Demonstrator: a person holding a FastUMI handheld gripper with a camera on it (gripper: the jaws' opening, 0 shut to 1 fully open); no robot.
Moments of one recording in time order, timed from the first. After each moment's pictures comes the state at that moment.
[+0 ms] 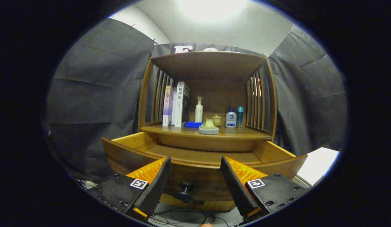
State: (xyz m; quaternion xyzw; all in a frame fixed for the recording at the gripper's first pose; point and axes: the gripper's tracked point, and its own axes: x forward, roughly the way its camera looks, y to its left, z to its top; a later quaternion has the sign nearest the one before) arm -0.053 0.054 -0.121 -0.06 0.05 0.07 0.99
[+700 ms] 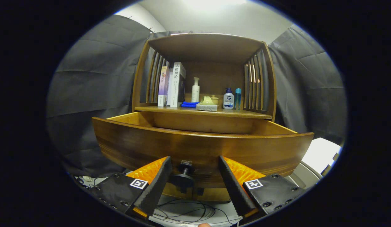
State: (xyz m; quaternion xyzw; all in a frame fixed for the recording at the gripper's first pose) arm -0.047 0.048 -0.168 -0.06 0.11 0.04 0.99
